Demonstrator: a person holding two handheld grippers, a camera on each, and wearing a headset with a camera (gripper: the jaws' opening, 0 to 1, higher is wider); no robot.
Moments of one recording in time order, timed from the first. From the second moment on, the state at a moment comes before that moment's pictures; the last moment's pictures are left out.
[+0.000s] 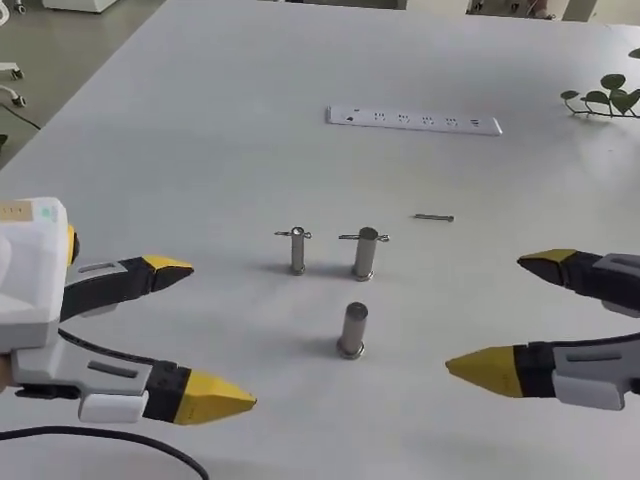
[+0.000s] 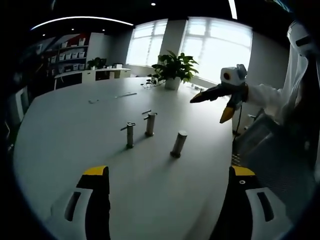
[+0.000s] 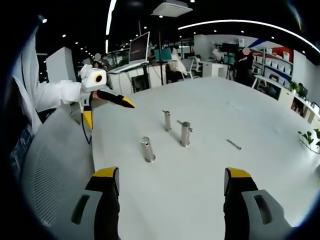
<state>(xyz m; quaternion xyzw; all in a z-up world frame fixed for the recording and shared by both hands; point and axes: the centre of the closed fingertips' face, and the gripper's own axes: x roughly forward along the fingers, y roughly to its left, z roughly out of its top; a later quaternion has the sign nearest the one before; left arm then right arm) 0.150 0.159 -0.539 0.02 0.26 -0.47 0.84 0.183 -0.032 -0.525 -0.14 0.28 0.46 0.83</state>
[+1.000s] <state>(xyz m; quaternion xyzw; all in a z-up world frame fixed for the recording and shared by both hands) 0.129 0.152 -0.549 0.00 0.27 -0.46 0.84 0.321 -0.055 -0.565 -0.34 0.35 0.51 0.71</state>
